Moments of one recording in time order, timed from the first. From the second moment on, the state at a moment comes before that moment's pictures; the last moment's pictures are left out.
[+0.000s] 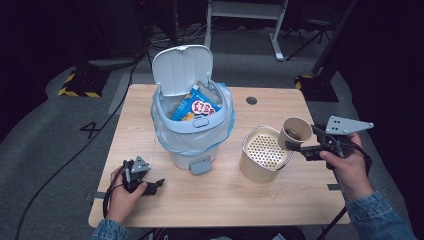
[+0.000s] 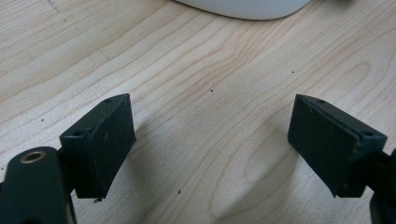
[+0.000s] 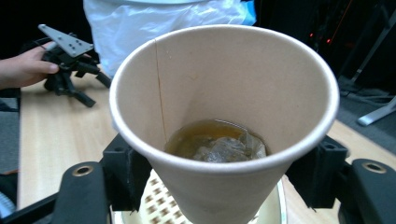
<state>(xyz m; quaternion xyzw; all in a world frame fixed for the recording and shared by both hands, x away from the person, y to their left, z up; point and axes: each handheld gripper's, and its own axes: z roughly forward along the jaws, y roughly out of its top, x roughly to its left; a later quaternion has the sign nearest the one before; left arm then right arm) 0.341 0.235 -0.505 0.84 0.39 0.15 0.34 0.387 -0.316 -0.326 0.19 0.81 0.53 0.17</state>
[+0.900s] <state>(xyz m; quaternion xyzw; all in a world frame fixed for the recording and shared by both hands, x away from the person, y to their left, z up) 0.341 0.235 -0.505 0.84 0.39 0.15 0.34 0.423 -0.309 -0.317 0.13 0.83 0.48 0.25</state>
